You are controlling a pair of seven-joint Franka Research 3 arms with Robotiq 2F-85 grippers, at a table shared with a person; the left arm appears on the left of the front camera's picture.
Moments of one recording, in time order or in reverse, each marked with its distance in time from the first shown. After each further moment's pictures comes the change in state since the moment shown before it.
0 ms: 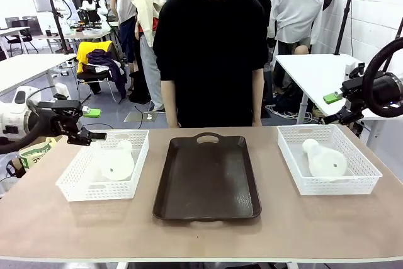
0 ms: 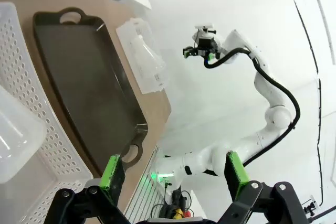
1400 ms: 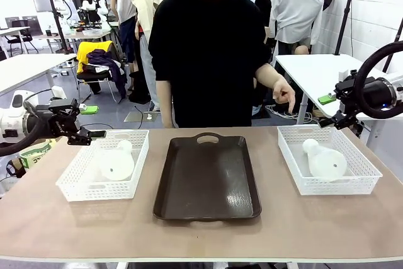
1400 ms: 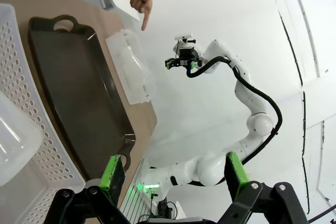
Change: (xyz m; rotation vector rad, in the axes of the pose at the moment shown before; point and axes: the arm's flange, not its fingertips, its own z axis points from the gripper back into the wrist) left arm -0.001 0.009 0.007 -0.070 -0.068 0.042; right arm 0.011 -0.018 -0.009 0.029 0.021 -0.111
